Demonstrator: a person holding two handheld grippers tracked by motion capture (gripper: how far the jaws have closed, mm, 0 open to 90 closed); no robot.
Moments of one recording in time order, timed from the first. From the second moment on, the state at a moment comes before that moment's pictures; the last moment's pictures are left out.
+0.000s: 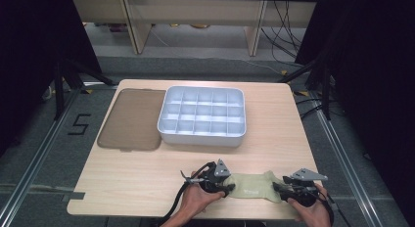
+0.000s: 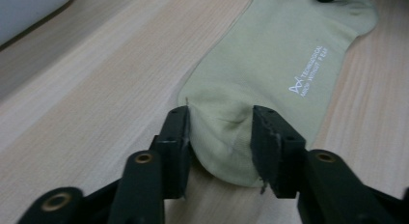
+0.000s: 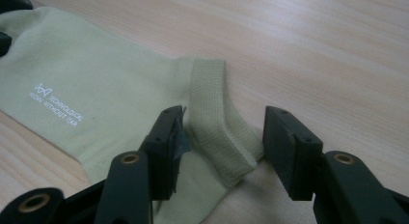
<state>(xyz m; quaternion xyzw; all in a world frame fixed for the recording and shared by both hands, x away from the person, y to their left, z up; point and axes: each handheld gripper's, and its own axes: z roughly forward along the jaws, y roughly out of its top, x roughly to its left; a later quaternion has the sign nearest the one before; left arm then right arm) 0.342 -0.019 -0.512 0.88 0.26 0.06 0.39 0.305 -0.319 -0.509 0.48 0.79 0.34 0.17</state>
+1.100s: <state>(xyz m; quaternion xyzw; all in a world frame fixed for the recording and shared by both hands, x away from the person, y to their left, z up) 0.334 0.079 -0.477 0.84 0.32 0.05 0.44 0.321 -0.245 -0.477 0.40 0.81 0.41 0.14</state>
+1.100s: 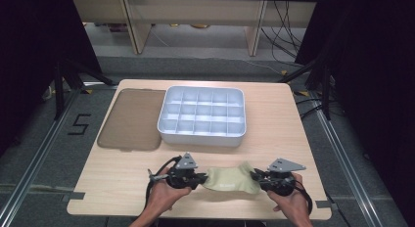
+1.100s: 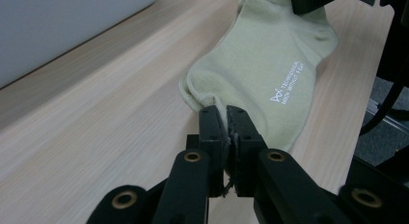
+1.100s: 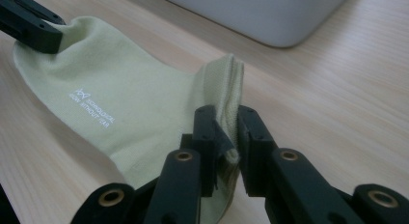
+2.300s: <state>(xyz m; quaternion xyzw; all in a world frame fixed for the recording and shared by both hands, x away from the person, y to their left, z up) 0.323 0.153 -0.485 0.84 0.36 0.04 0.41 0.336 -0.160 -0.503 0.35 0.85 0.38 0.11</state>
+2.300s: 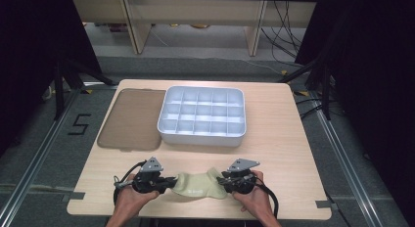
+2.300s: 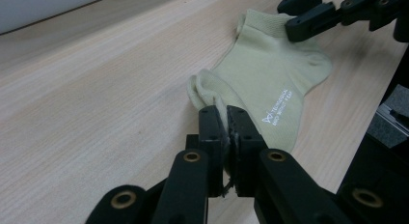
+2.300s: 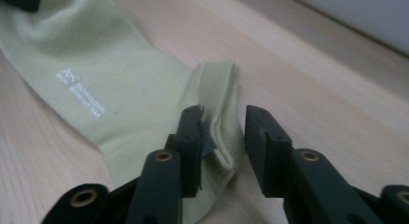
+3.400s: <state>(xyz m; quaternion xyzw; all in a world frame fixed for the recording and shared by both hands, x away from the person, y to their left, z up) 0.326 0.138 -0.468 0.85 0.34 0.08 0.40 0.333 -0.099 -0.509 0.25 0.88 0.41 0.03</state>
